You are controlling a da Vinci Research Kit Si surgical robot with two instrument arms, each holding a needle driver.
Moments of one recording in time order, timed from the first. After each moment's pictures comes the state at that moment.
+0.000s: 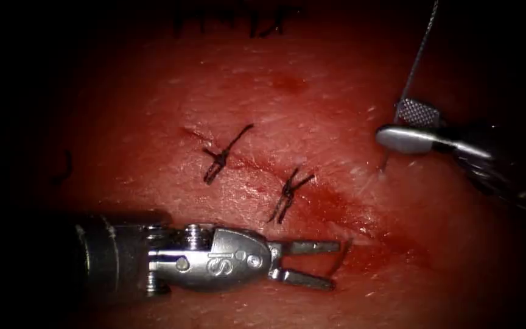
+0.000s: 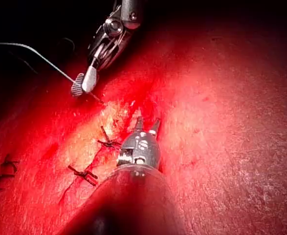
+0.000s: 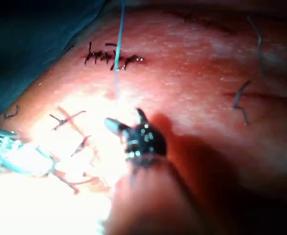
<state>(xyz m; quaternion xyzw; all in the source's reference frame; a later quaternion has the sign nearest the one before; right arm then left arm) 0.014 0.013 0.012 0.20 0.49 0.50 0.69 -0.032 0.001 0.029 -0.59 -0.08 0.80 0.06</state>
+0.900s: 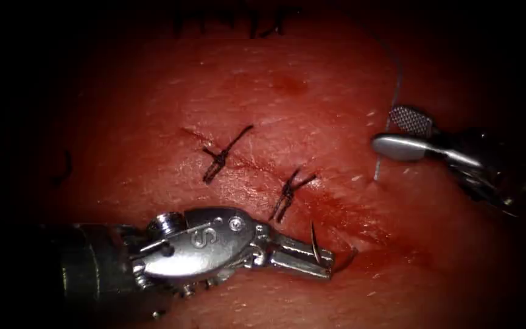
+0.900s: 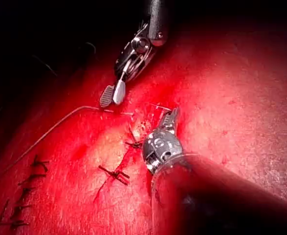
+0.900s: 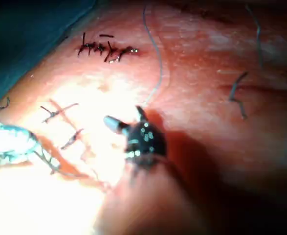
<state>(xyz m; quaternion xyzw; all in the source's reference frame) 0.014 0.013 0.013 0.20 0.49 0.49 0.69 -0.029 0.002 0.026 -0.61 -0.37 0.65 0.26</state>
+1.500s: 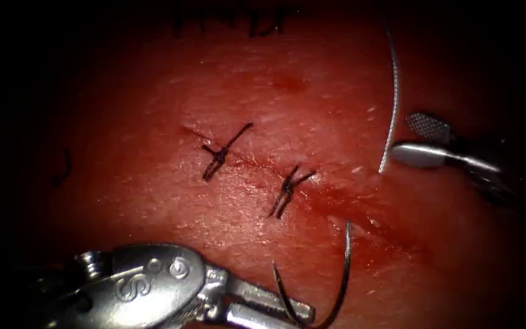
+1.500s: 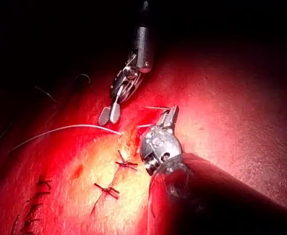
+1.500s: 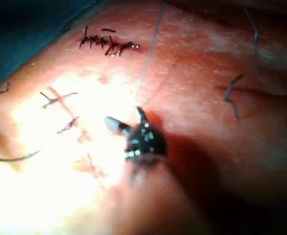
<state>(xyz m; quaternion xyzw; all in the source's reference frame) 0.011 0.012 0.012 0.17 0.50 0.43 0.74 -0.026 0.003 0.015 -0.65 -0.27 0.68 0.19</state>
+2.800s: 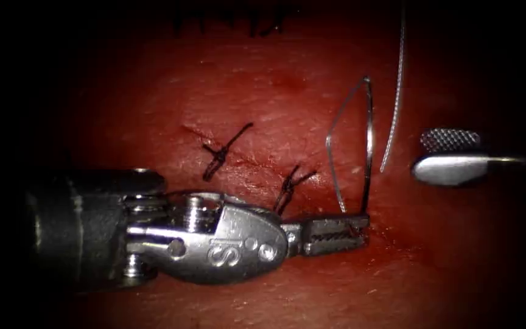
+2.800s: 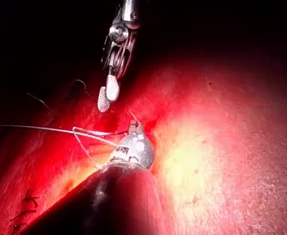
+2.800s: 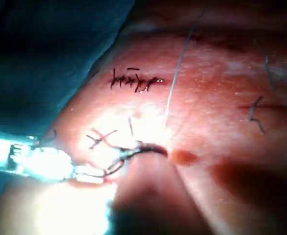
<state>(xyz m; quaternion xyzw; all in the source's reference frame) 0.015 0.012 0.001 0.36 0.39 0.55 0.64 -0.032 0.004 0.021 -0.53 0.10 0.84 0.06</state>
